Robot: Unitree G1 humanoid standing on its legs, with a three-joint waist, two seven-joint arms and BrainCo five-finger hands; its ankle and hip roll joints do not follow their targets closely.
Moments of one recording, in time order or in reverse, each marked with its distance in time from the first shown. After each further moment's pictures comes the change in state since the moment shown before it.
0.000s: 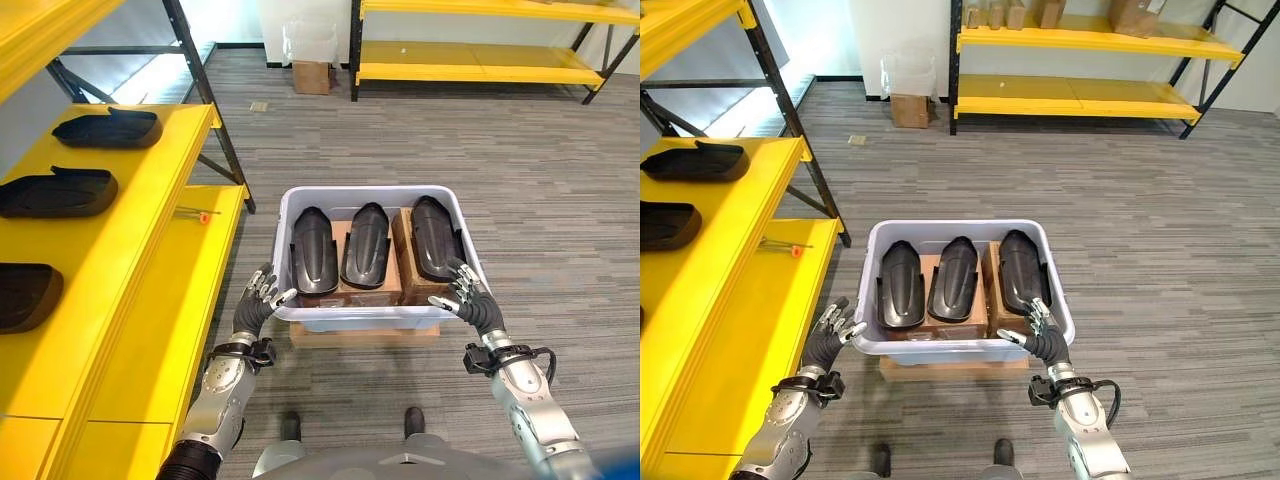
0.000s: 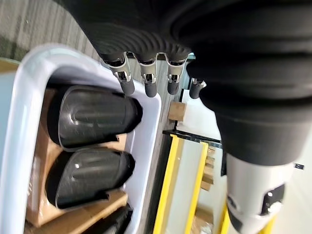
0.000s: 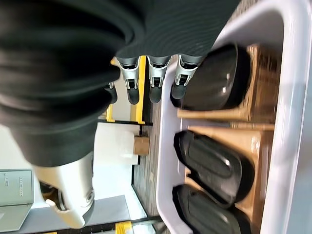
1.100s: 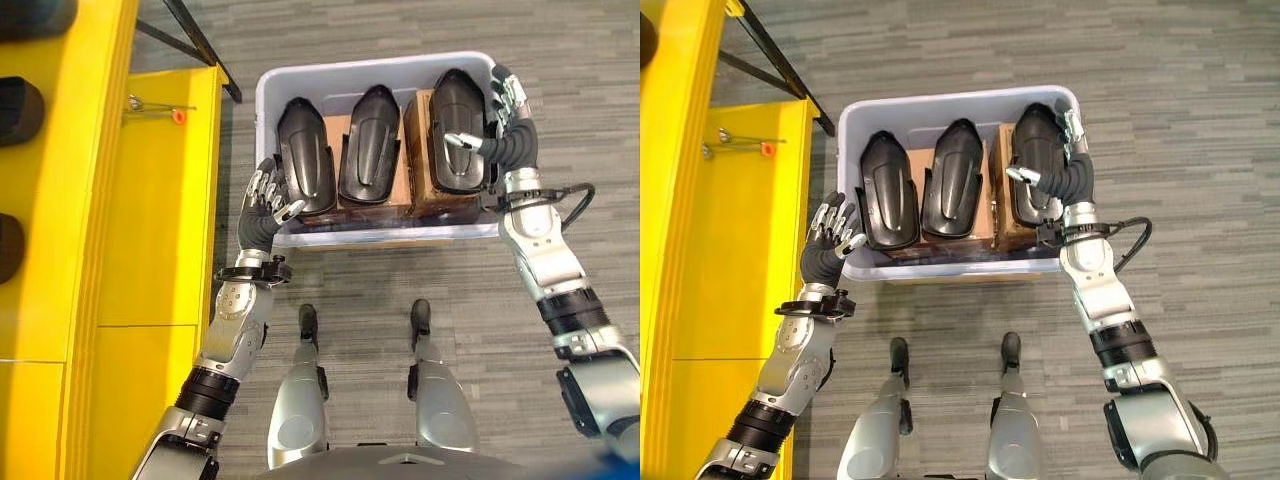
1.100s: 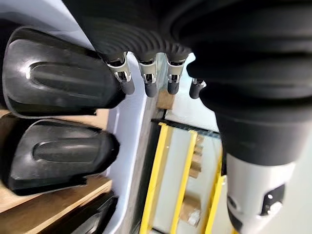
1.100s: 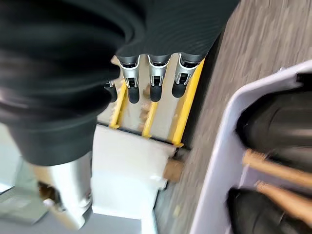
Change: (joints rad) left arm -0.323 0.020 -0.036 -0.189 -0.057 -0.107 0.067; right arm -0.860 -0.205 0.015 0.255 -0.117 -0.056 -0.293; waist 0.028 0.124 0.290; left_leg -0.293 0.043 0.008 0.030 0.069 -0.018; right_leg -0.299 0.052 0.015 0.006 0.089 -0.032
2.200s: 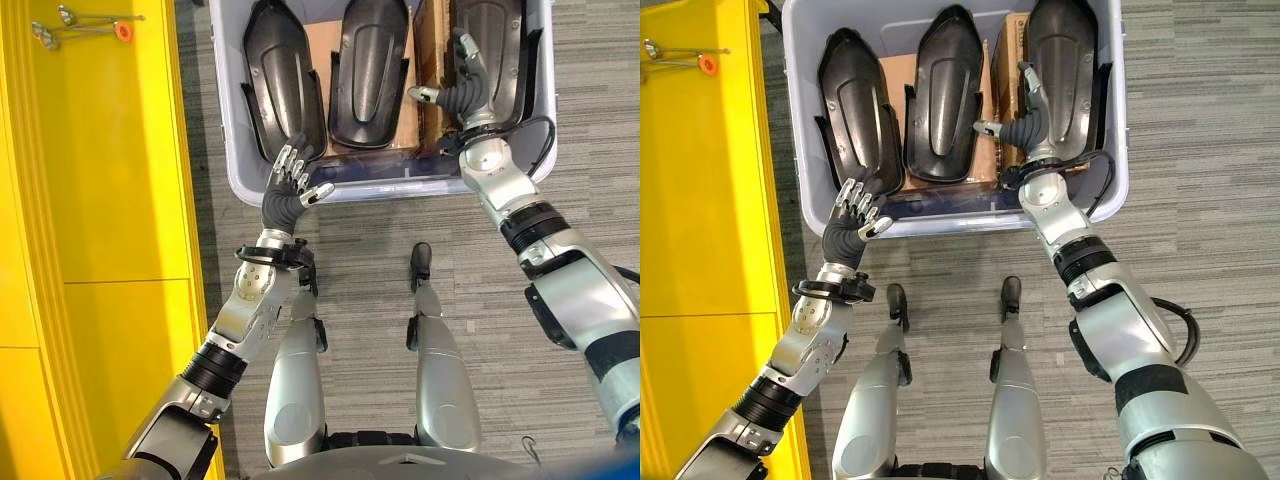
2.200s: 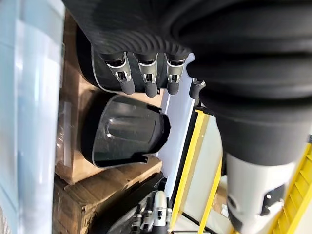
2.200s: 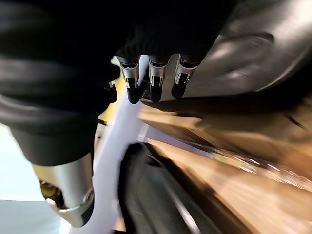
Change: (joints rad) left arm -0.108 0.034 -0.133 -0.001 -0.037 -0.010 0.062; right arm -0.413 0.168 0.267 0.593 0.093 0.032 -0.055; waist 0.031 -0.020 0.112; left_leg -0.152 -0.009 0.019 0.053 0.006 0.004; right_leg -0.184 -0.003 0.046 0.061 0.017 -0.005
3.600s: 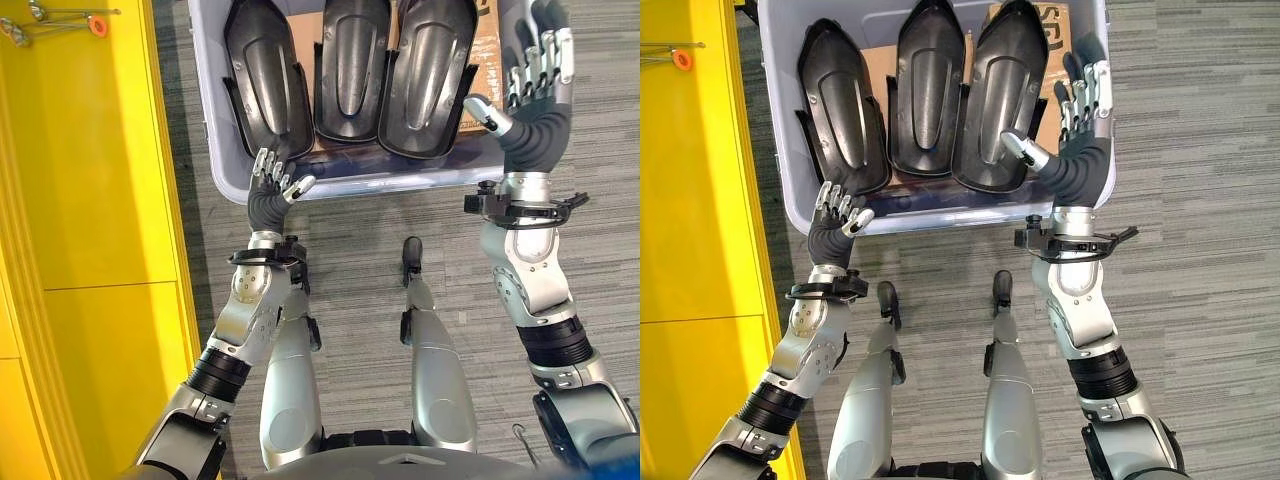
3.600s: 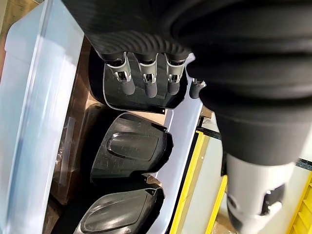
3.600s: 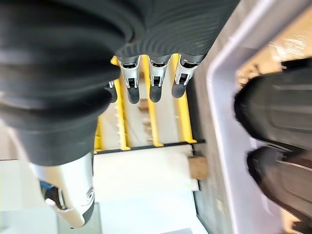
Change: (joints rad) left arm 0.034 -0.060 0.079 -0.006 0.034 0.000 0.086; right arm 0.644 0.013 -0.279 -1.131 0.026 -0.166 -0.011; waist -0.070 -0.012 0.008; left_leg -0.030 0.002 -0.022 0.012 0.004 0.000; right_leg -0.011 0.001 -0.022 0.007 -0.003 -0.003
